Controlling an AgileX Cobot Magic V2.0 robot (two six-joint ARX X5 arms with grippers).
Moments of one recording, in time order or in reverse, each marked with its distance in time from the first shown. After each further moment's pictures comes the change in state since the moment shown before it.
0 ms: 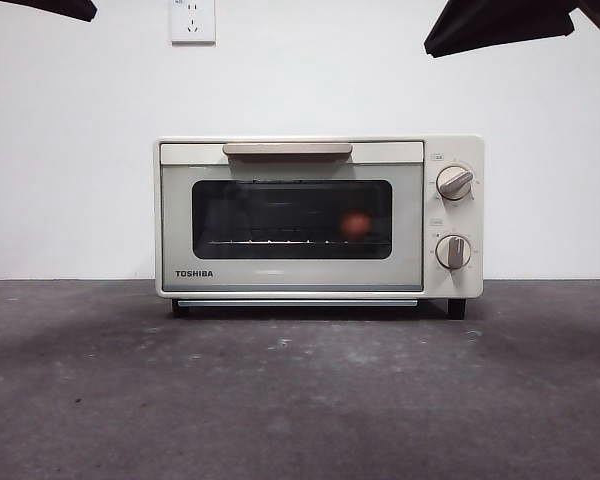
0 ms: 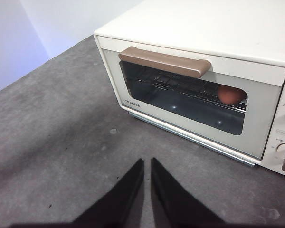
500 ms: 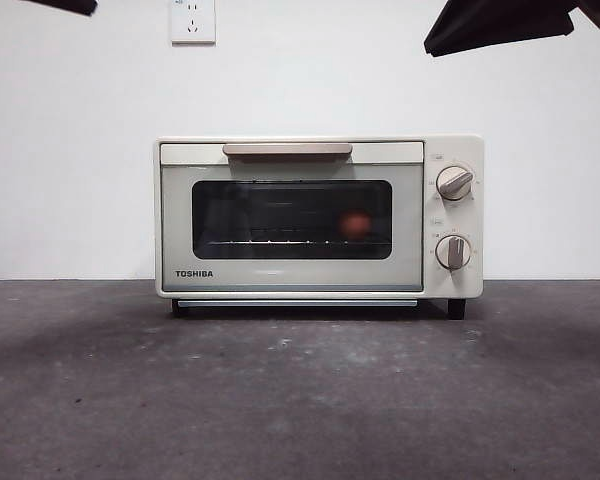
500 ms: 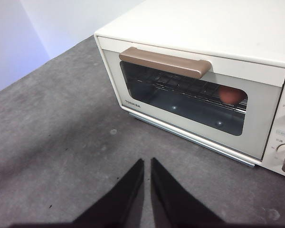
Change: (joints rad) left arm 0.004 -0.023 0.000 0.000 -0.001 0.093; right arm 0.000 0.000 0.000 0.002 0.000 0.000
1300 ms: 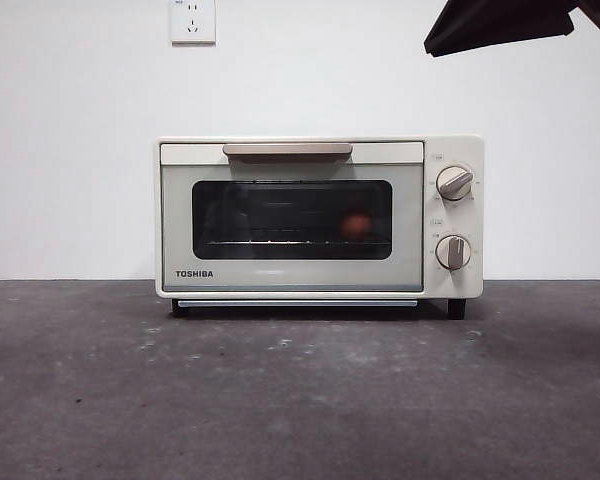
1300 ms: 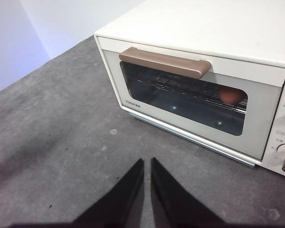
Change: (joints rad) left arm 0.265 -0.647 -0.677 0.390 -0.212 0.197; right arm 0.000 0.000 0.000 0.000 0.000 0.000
